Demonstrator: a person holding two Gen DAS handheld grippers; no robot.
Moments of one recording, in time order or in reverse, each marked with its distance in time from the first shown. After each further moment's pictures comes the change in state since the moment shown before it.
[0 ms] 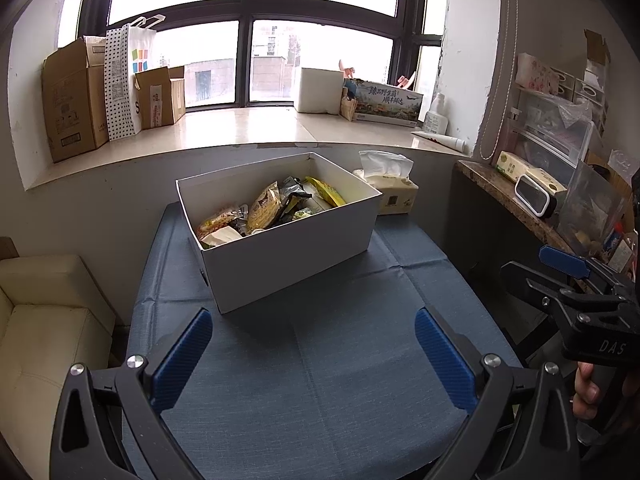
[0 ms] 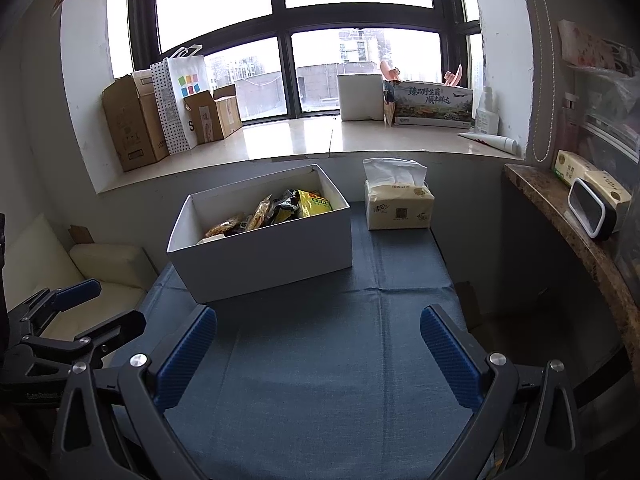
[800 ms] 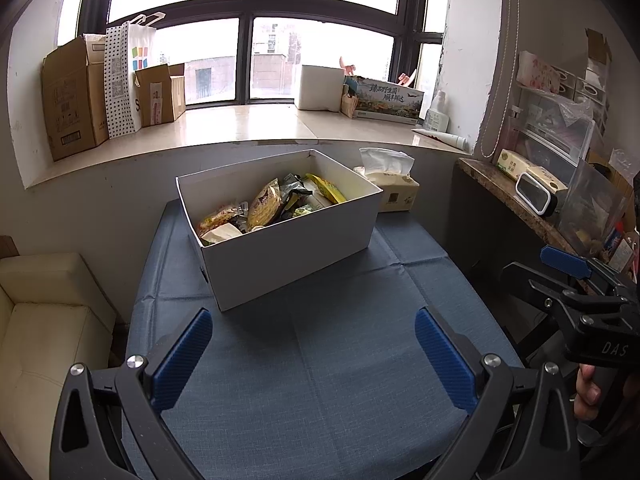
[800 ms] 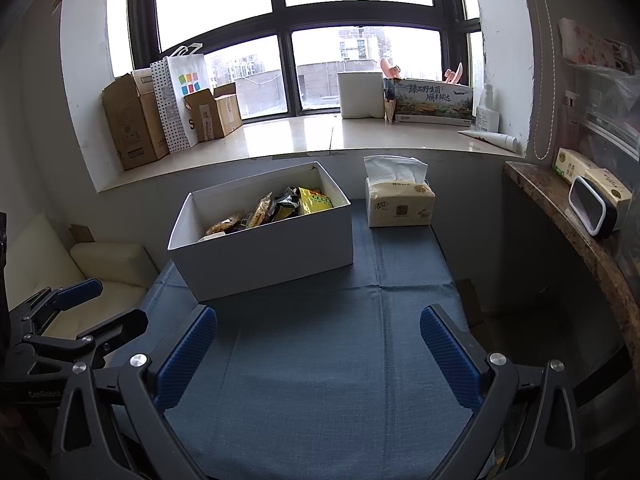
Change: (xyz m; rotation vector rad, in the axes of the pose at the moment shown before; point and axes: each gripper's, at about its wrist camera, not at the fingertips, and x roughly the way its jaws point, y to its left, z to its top) left arm 0.002 0.000 -0.001 -0.001 0.010 0.003; right arm 0.001 -0.001 -0.001 0.001 0.008 0.004
